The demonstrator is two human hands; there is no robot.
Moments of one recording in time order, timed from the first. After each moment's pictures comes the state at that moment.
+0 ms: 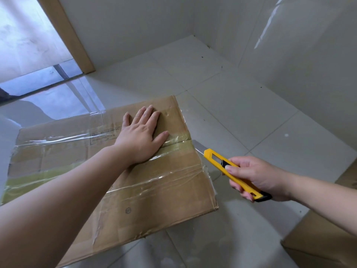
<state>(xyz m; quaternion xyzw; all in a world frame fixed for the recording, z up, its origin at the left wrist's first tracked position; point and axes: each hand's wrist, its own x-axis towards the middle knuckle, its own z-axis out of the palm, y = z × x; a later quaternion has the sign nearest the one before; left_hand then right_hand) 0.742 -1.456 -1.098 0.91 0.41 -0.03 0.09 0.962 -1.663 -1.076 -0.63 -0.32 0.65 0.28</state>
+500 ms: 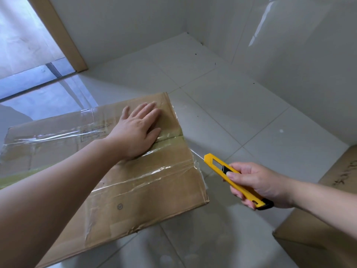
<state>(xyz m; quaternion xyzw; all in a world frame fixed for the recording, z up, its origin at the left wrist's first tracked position) 0.745 -1.460 -1.087 0.94 0.32 0.00 0.10 0.968 -1.696 -1.078 -0.62 -0.30 0.67 0.28</state>
